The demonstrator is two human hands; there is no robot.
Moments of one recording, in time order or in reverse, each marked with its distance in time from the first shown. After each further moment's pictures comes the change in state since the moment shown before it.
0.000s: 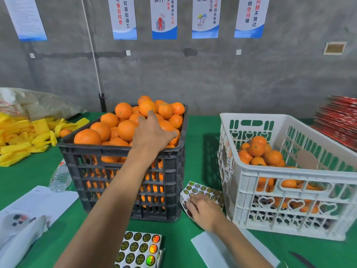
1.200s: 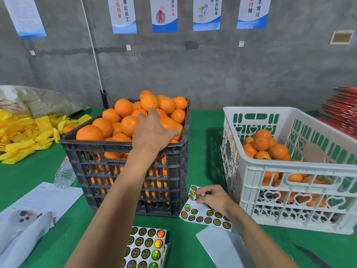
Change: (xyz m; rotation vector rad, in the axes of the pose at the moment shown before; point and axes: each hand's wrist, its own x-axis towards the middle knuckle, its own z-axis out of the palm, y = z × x) left_hand -0.013 -0.005 -0.005 -0.042 -0.001 0.037; right_hand 0.019 0.023 -0.010 0.761 -0.084 0.363
